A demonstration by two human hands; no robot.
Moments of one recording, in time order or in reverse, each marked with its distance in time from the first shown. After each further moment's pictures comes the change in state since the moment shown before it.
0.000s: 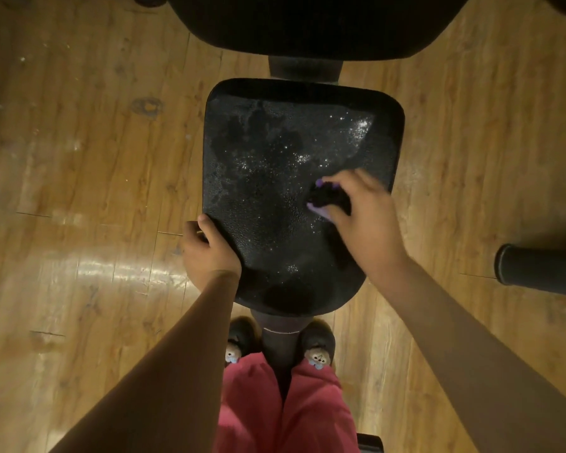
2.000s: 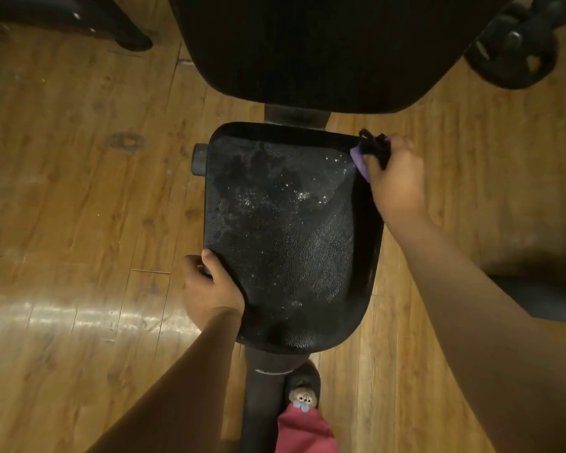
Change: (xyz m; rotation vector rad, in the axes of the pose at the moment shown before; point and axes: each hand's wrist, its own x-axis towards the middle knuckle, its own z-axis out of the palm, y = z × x) left_hand 0.004 -0.004 0.001 -0.039 -0.063 0.015; right_hand 0.093 0.028 -0.031 -0.119 0.241 0.289
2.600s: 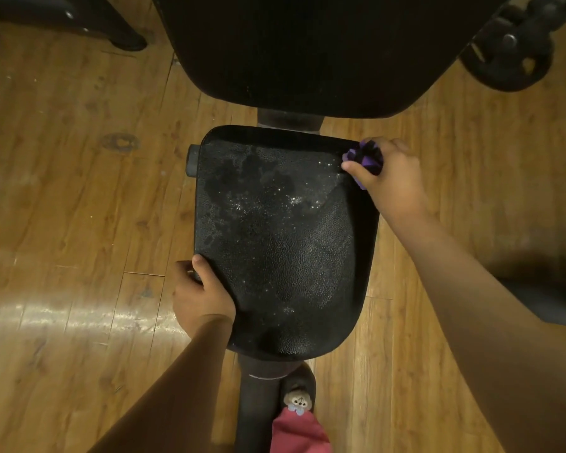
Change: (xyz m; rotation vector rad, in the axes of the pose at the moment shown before) left_hand 0.003 -0.007 0.002 -0.030 -0.003 0.043; right_hand 0.008 0.005 -0.008 -0.065 -0.132 -0.101
